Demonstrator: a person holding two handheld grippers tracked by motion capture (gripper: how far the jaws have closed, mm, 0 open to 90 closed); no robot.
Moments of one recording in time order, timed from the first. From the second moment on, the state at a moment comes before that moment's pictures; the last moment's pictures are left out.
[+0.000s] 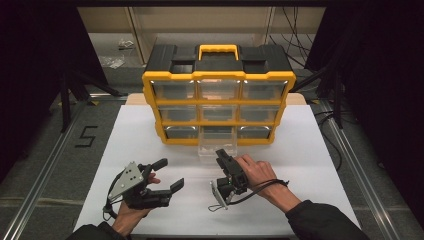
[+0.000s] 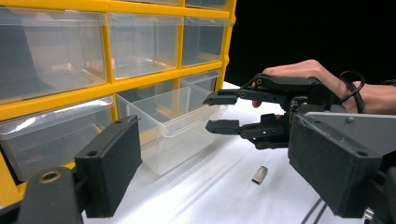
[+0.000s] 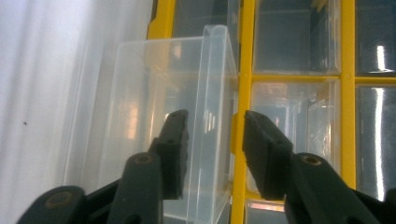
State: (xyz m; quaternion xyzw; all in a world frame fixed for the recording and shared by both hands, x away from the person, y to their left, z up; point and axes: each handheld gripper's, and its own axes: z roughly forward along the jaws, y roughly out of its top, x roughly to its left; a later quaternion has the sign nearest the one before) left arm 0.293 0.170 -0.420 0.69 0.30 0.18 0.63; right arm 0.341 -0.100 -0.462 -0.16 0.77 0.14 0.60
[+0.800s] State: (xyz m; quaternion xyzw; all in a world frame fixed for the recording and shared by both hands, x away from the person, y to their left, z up) left arm 0.293 0.170 -0.420 0.69 0.30 0.19 0.63; right arm 0.335 -0.097 -0.435 -0.05 0.82 0.24 0.52
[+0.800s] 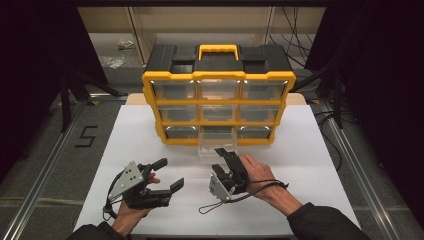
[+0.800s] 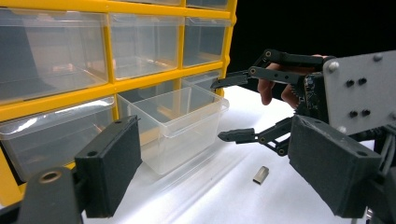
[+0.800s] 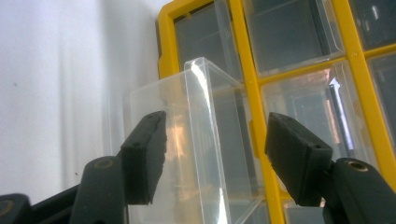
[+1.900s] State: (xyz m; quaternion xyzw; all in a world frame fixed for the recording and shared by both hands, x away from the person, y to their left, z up) left arm 0.293 0.170 -0.419 0.69 0.30 0.19 0.63; right arm 0.338 -0.115 -0.402 0.12 0.86 0.39 0.30
